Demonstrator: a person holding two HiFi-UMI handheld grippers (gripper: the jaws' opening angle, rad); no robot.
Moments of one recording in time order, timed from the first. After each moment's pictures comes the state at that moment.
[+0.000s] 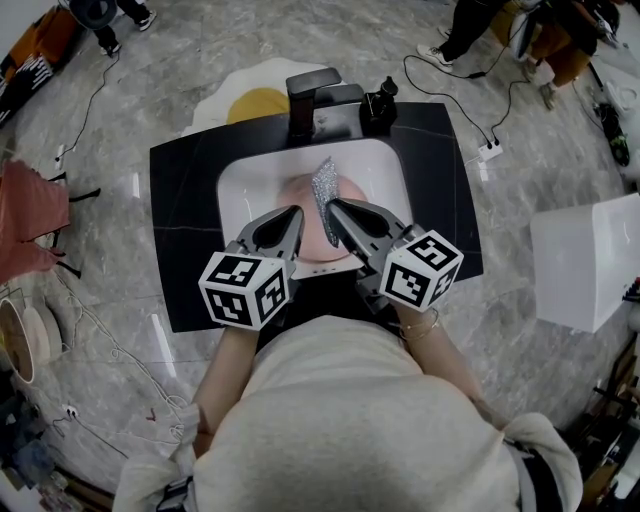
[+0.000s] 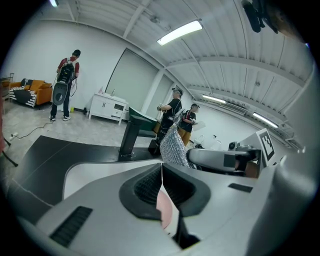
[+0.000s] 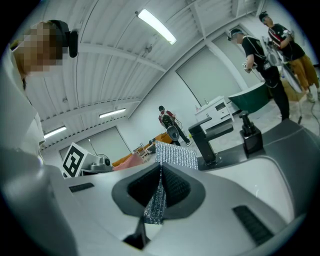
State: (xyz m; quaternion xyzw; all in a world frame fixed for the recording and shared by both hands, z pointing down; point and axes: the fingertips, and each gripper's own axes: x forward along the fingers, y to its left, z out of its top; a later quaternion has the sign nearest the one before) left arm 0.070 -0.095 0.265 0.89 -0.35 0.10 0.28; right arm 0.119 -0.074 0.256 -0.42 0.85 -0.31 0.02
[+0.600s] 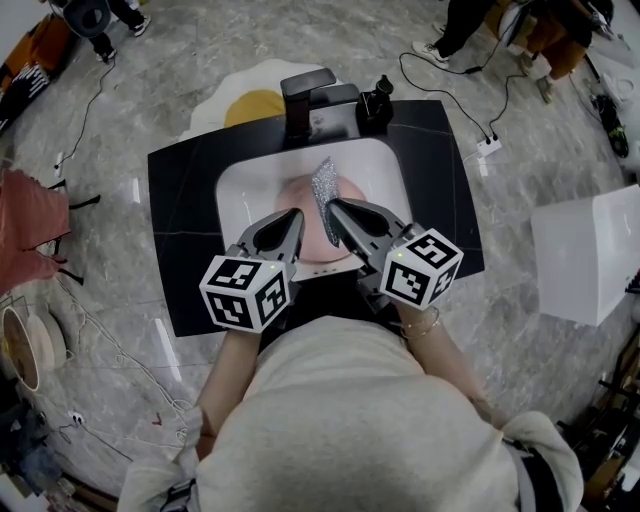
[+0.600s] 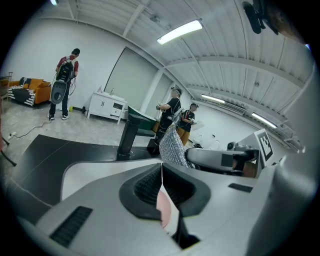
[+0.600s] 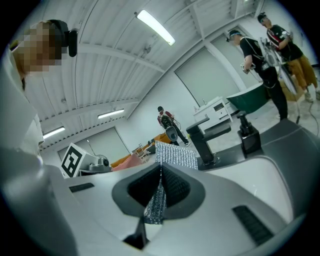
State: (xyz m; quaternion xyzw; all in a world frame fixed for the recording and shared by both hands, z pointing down) left arm 0.072 -0.093 0.266 0.89 -0.34 0.10 0.29; right arm 0.123 -0.075 0.258 -0.43 0.85 -0.31 0.02
